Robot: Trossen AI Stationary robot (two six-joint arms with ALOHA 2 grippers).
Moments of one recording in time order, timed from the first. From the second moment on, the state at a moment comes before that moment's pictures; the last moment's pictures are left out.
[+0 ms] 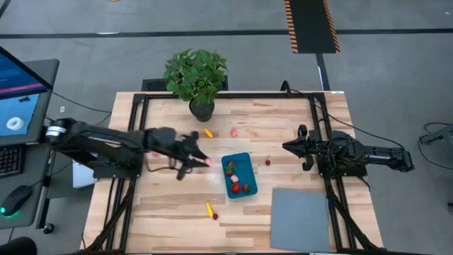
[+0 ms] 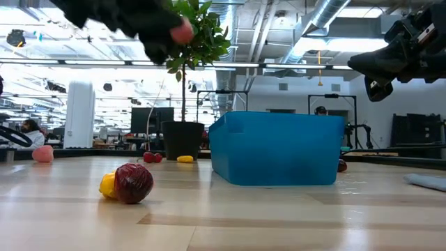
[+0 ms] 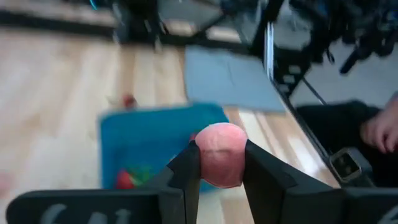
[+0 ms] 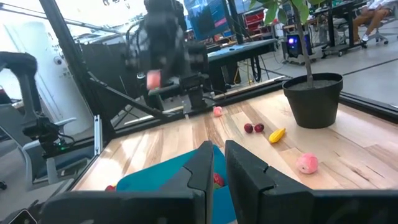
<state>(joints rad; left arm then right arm) -0.03 1.15 0.65 0.16 0.23 -0.14 -0.11 0.02 0.00 0.03 -0.08 0.24</state>
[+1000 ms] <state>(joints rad) -0.01 0.00 0.36 -0.24 -0.04 -0.22 -0.11 0.02 0.00 0.03 -0.08 0.24</state>
